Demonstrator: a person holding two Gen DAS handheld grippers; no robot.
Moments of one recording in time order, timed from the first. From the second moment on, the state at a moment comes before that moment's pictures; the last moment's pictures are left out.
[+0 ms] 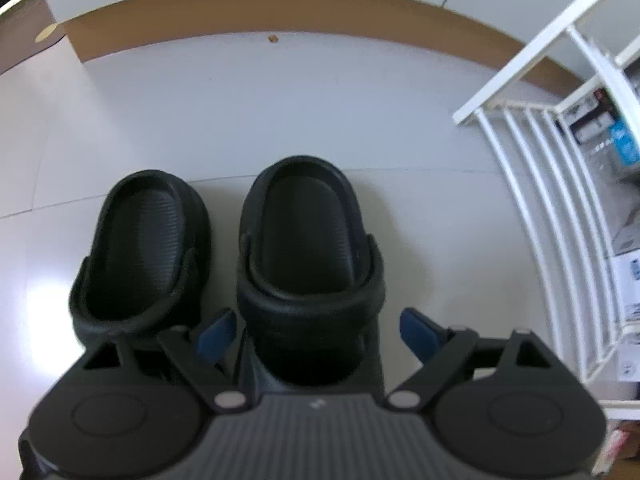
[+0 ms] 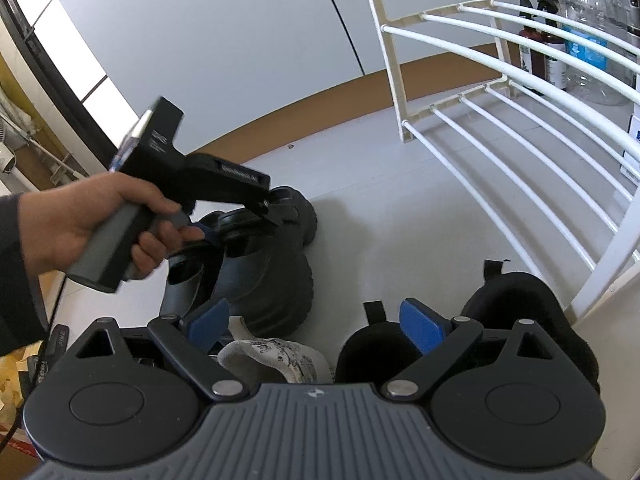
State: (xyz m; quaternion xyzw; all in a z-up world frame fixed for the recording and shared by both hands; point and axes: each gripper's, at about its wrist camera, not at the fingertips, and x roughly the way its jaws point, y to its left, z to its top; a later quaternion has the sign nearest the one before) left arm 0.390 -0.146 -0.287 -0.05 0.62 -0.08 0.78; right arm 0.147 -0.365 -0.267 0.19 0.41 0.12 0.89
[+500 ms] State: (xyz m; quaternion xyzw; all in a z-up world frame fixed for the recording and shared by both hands) left arm 0.312 -0.067 -0.229 -0.03 0.51 -0.09 0.85; right arm 0.160 -0.336 -0.256 0.16 0.39 0.12 0.90
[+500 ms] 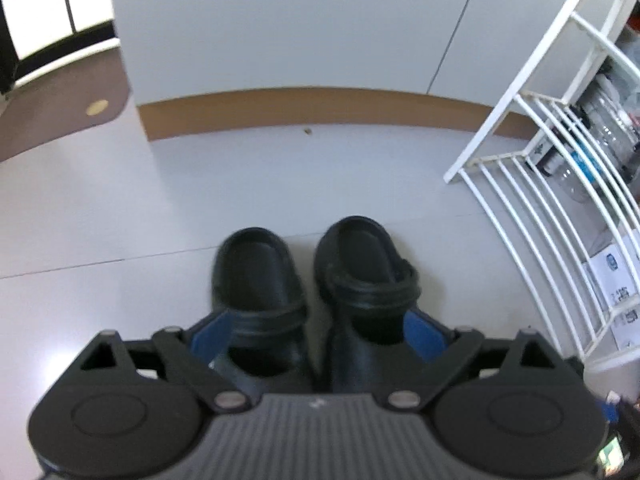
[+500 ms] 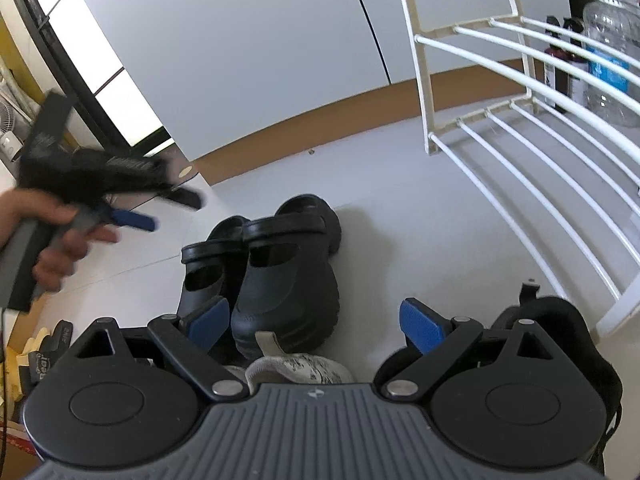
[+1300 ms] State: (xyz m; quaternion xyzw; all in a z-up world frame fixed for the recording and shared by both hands) left arm 0.210 0.078 -0.248 -0.14 0.51 -0.06 0.84; right arm 0.213 -0.279 -0.276 0.11 0.43 0.14 0.88
